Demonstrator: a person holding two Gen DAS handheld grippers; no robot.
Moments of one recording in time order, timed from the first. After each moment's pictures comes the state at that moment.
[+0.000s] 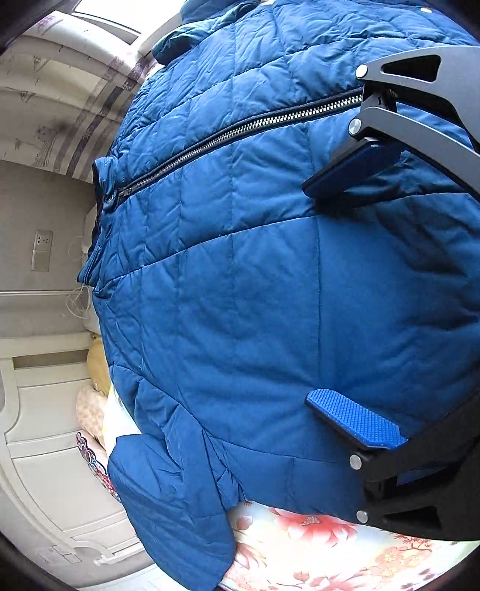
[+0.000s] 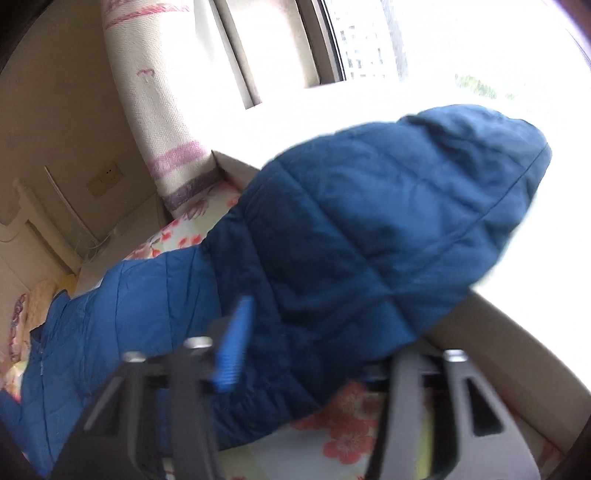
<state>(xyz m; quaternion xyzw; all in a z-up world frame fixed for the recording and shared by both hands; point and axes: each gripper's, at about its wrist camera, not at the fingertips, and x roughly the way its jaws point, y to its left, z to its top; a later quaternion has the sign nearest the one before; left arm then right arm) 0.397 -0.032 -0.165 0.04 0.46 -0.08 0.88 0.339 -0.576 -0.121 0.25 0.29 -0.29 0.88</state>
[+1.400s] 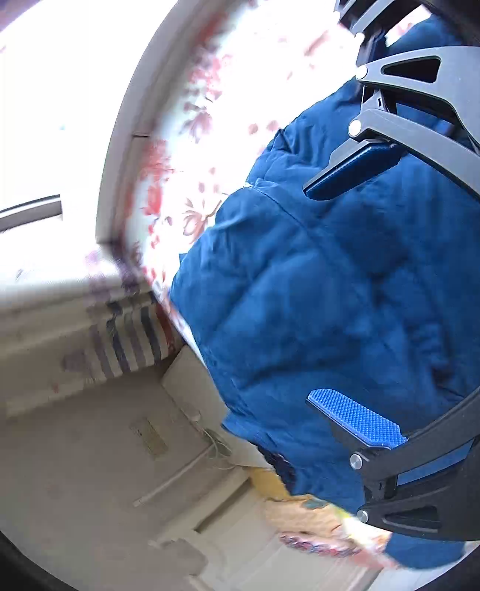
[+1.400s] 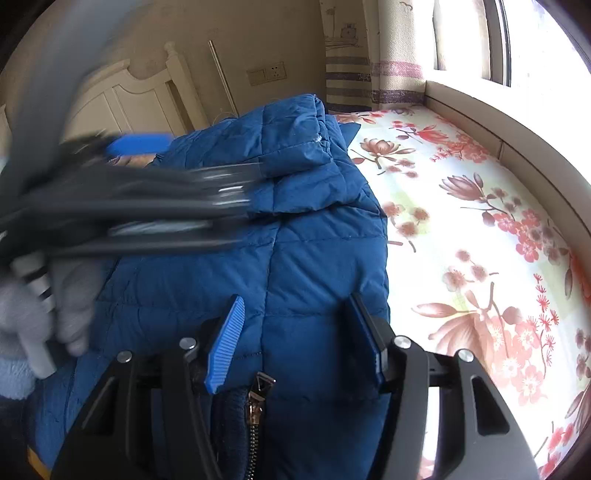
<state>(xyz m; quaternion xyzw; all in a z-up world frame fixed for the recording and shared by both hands) 0.381 -0.330 -0.116 0.31 0.33 -0.27 0.85 0.283 -0.370 -0.157 0.14 0.40 -0.03 0.91</state>
